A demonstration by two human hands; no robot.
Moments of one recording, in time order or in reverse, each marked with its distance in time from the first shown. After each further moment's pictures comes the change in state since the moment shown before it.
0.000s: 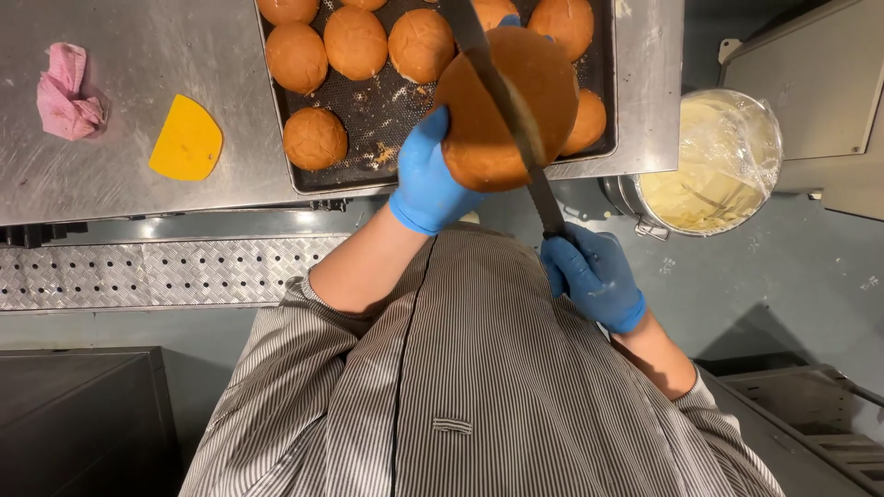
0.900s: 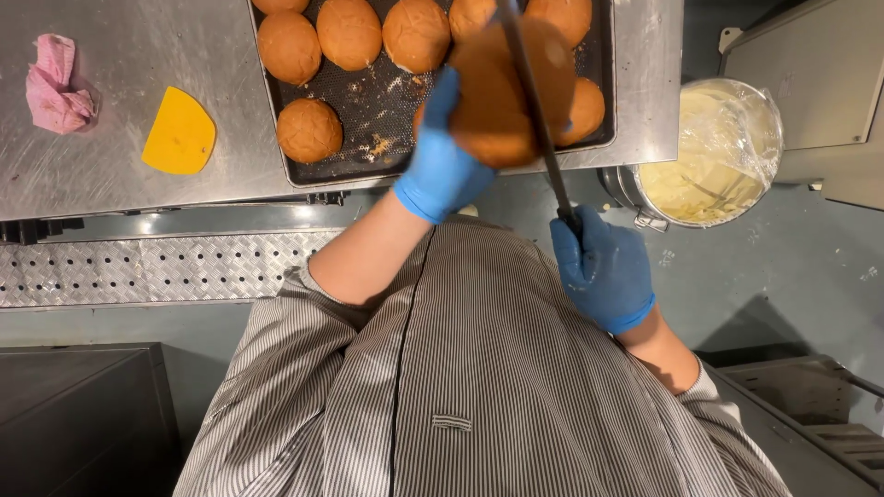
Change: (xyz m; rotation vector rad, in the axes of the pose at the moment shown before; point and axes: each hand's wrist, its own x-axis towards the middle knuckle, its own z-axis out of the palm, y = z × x) left_hand 0.012 -0.008 0.028 -0.083 0.157 -0.127; right_hand -0.014 -0.014 0.003 -0.473 0.234 -0.247
